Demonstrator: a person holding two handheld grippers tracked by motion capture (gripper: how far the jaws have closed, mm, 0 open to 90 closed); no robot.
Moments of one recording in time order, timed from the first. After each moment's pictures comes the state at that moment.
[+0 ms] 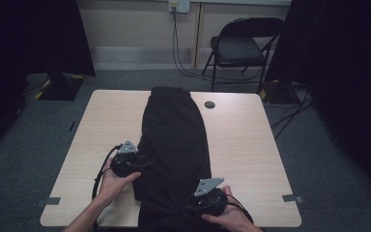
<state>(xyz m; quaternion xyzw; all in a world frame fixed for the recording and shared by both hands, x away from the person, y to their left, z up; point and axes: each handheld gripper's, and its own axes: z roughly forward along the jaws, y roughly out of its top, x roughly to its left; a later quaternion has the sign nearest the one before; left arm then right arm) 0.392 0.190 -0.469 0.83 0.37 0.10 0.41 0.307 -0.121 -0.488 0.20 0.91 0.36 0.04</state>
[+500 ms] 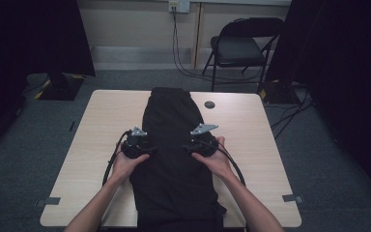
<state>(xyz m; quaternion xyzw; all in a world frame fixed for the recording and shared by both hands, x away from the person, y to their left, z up) 0.464 0.177 -0.497 0.82 0.40 0.15 0.37 0.473 -0.098 -0.465 0.31 0.85 0.38 0.17</state>
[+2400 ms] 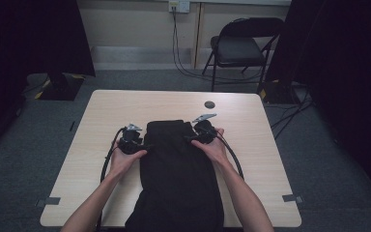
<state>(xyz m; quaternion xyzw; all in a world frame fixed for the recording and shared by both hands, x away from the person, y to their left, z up) 0.481 0.194 -0.495 0.79 0.47 0.13 0.38 0.534 -0.104 -0.493 0.38 0.84 0.36 0.15</state>
